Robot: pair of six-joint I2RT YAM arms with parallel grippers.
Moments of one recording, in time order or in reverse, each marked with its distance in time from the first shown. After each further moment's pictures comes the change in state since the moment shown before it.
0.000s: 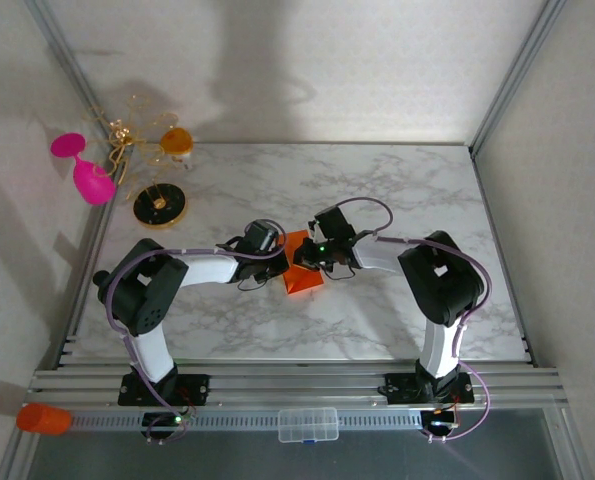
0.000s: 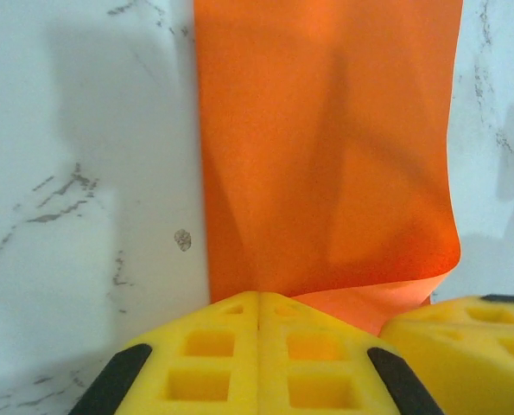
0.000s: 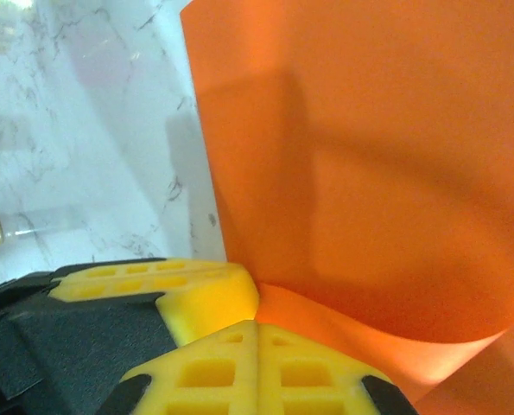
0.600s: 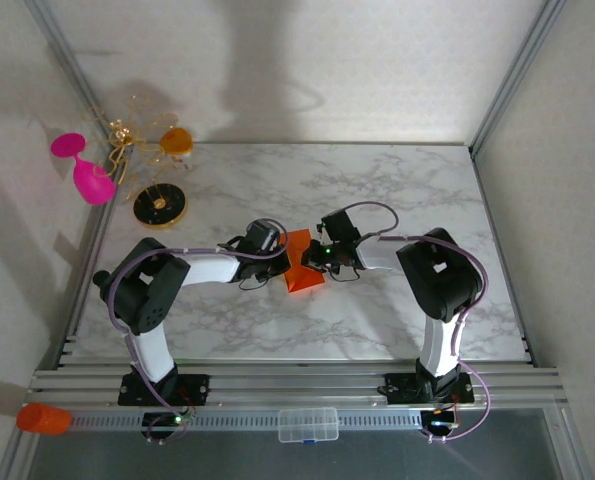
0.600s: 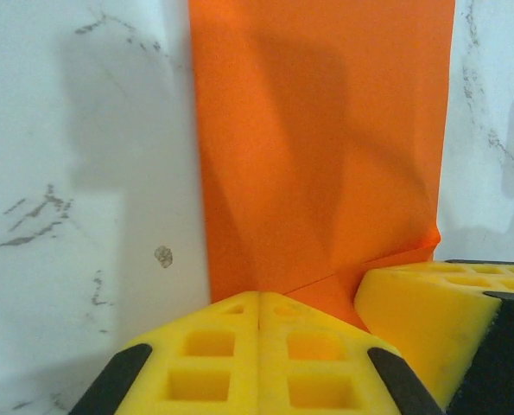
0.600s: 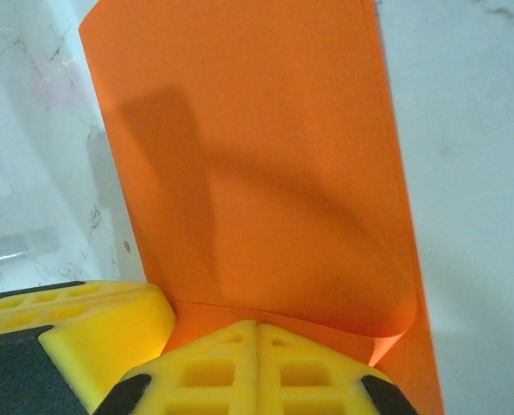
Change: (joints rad) left arm -0.002 0.015 0.010 0.014 -0.004 0.026; right arm -0.047 0.024 -0.053 0.045 0.029 0.002
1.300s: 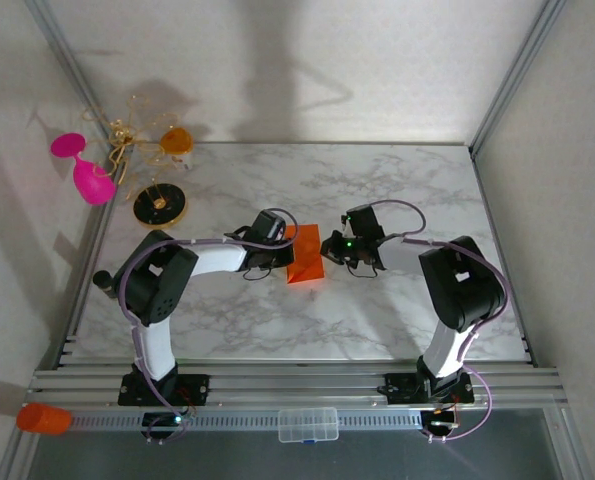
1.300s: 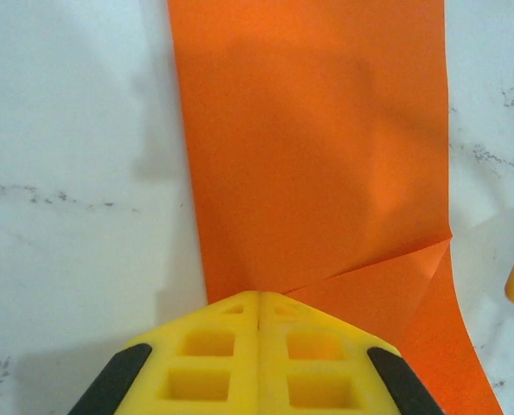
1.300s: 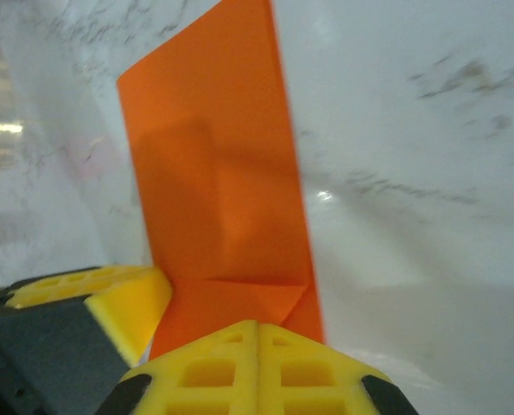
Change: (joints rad) left arm 0.018 0.081 0.131 -0.064 0.001 0.226; right arm -0.104 -0.121 -0.091 0.053 0.000 0.027
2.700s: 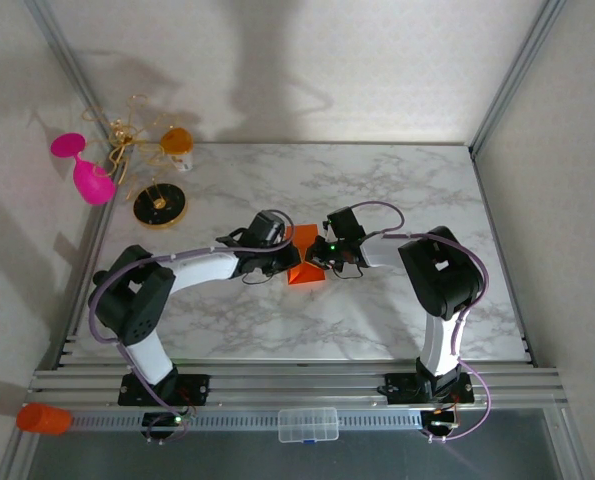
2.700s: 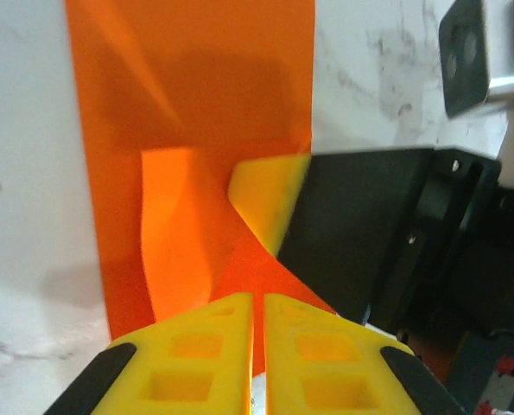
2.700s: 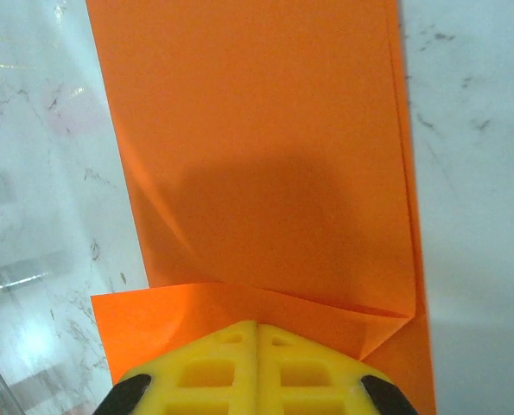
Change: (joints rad) left arm -0.065 -0.168 -0.052 -0.053 0.093 -0.232; right arm 0.071 0.135 0.097 -0.040 -0.011 0.008
